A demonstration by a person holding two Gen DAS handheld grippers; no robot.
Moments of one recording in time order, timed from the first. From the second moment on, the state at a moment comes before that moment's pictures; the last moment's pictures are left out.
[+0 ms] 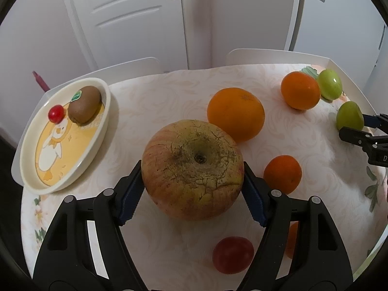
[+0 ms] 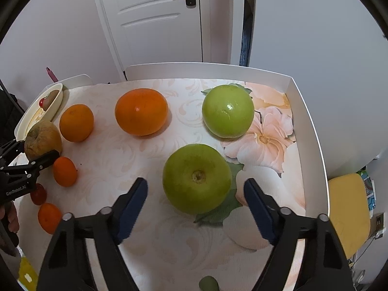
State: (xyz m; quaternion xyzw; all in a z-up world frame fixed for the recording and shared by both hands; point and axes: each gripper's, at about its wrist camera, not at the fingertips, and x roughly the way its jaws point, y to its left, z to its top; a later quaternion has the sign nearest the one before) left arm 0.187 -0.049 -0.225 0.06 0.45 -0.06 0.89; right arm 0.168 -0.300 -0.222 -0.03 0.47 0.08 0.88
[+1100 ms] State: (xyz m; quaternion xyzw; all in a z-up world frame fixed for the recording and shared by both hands) left arm 0.145 0.007 -0.144 0.02 0.41 -0.02 0.91; right arm 0.147 -0.253 -0.157 -0.06 0.44 0.13 0.89
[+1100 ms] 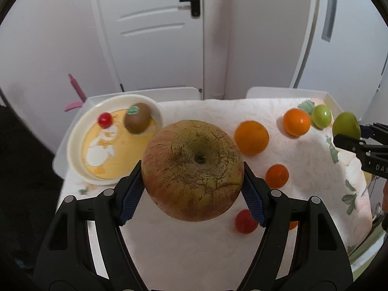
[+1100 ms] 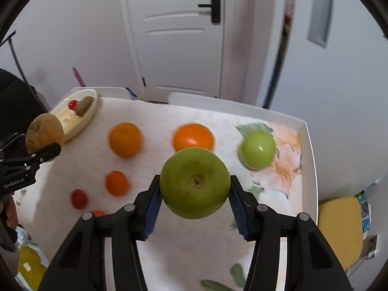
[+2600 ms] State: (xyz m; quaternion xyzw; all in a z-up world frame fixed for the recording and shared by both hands) left arm 0.252 0.192 -0.194 0.07 0.45 -0.04 0.89; right arm 0.227 -0.011 -0.170 -0.06 0.47 0.19 0.86
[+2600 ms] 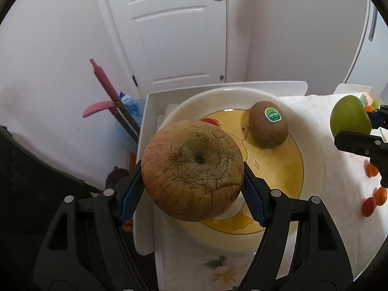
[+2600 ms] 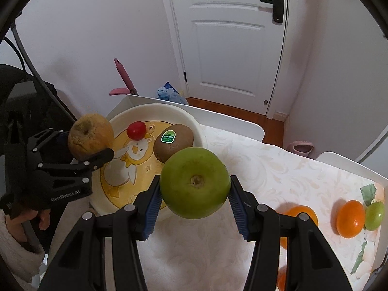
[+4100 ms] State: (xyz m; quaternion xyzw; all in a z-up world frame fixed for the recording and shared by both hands) left arm 0.190 0.222 -0.168 0.01 0.45 -0.03 0.89; right arm 0.237 0.035 -0.203 -0.12 0.49 0.28 0.81
